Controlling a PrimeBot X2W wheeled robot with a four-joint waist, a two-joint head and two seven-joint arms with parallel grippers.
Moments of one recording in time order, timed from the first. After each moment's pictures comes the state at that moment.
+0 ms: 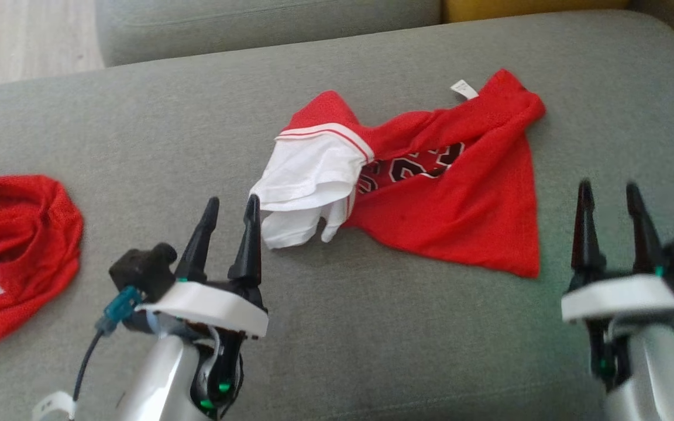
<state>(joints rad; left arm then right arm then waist) -0.19 0.04 -0.34 0.23 -0.49 0.02 -0.26 -0.20 -0.06 -0.08 0.34 0.17 0.13 -0.25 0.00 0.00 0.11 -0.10</state>
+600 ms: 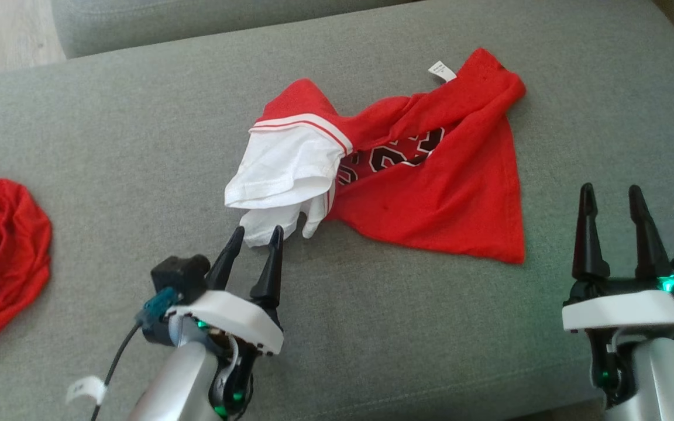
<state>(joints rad) -0.23 0.04 -0.42 0.43 -0.48 0.00 -0.26 -0.09 -0.05 -0.06 0.15 0.21 0.13 -0.22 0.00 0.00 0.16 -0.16</state>
